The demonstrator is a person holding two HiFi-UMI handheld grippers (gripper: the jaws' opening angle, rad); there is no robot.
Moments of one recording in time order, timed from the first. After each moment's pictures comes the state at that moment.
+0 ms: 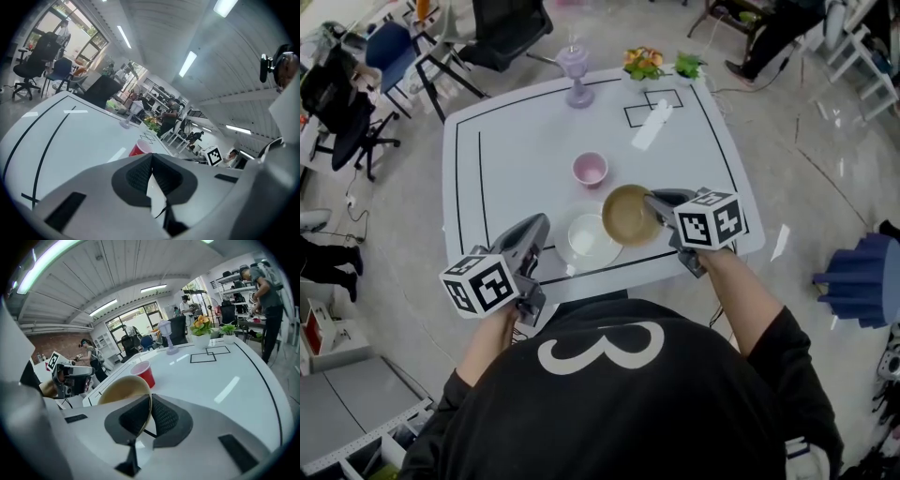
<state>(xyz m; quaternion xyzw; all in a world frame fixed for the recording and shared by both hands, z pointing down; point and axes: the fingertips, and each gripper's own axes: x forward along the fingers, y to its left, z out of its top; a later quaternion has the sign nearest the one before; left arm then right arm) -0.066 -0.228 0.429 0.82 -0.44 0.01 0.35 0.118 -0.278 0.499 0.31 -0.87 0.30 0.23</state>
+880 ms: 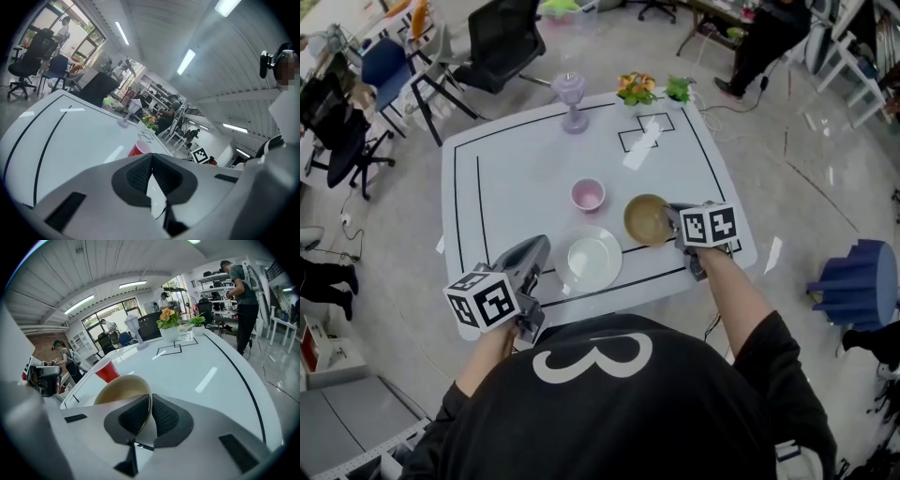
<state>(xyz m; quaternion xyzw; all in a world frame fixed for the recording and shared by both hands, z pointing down) -0.067 -0.235 0.428 0.83 -0.42 0.02 0.36 0.180 -0.320 0.539 0.42 -0.81 0.33 0.25</state>
